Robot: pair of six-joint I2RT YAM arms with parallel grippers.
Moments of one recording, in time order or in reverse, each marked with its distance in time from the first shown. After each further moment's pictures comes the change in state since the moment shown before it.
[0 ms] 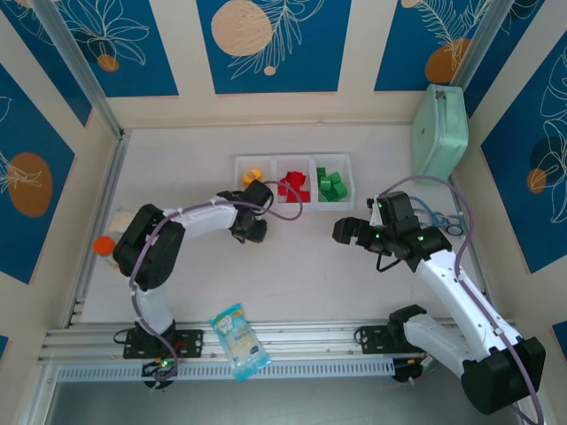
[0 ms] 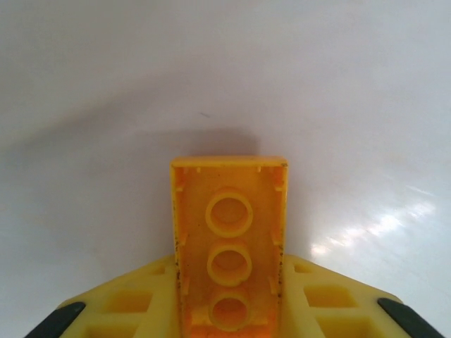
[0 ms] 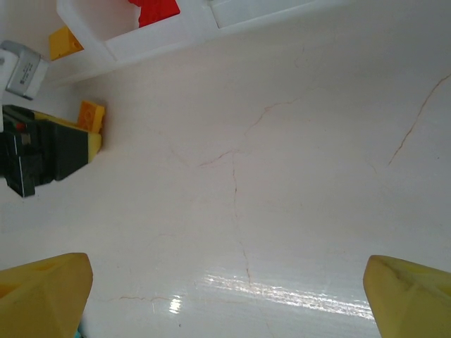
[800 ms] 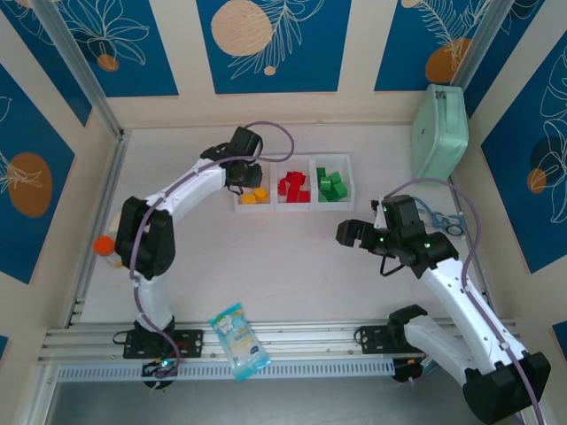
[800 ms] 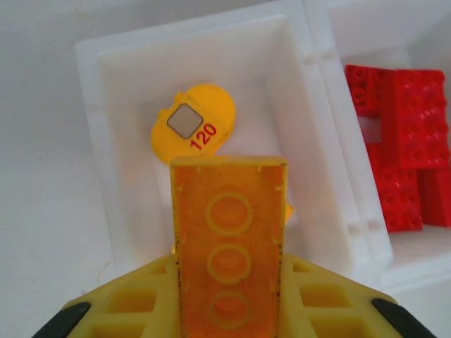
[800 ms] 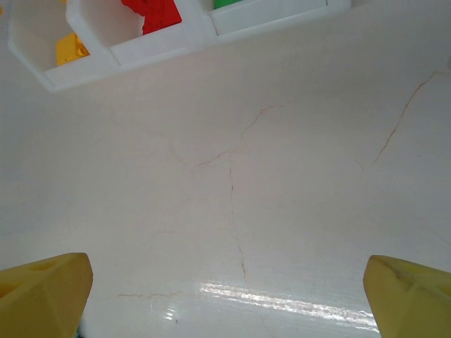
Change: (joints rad) left arm 0.154 0.105 0.473 -0.103 -0.058 0.001; right arm -0.005 -0.079 0.000 -0.045 0.027 -0.012
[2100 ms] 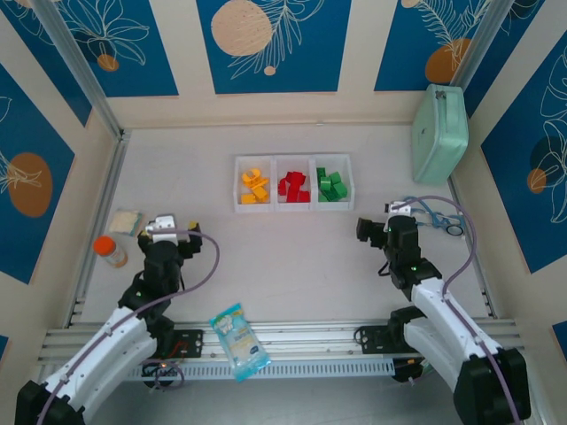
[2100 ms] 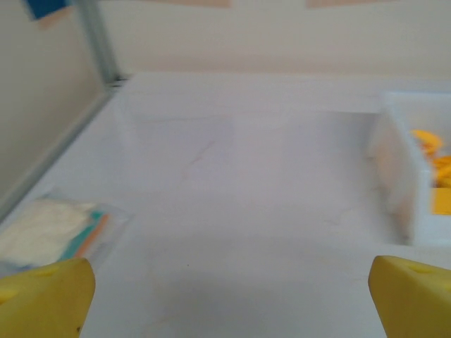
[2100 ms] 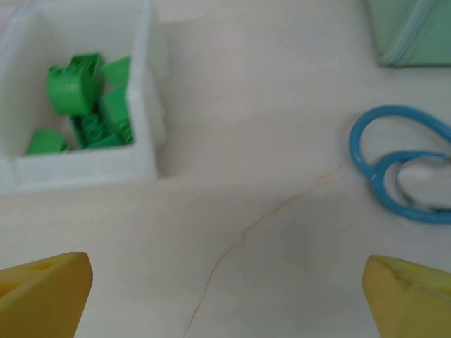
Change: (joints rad) left arm 0.059 -1.406 -1.435 0.708 -0.507 0.105; right arm -0.135 -0.020 -0.470 0.801 0.416 -0.315
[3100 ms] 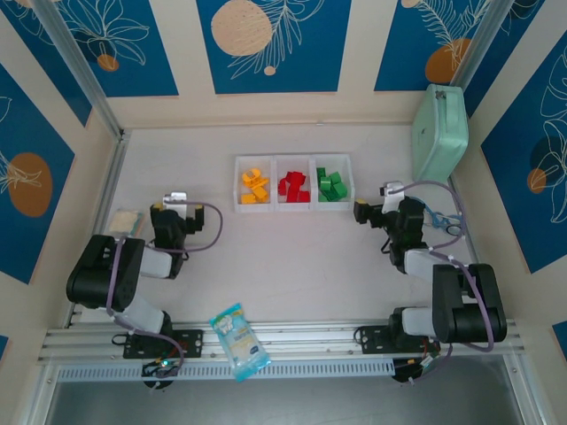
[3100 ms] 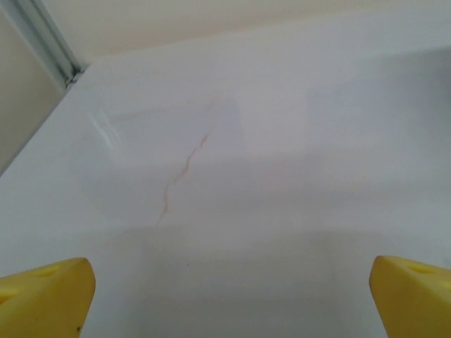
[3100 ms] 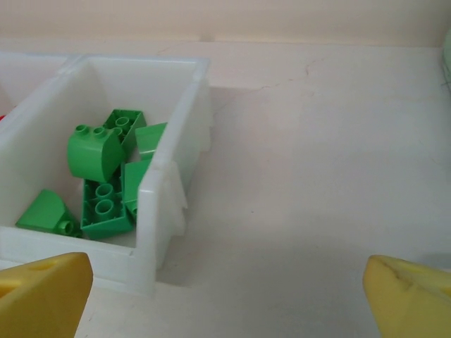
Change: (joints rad) left arm 0.340 1.038 0.131 0.914 0.409 0.253; right arm -0.209 0.504 0.035 0.639 -0.426 -0.221
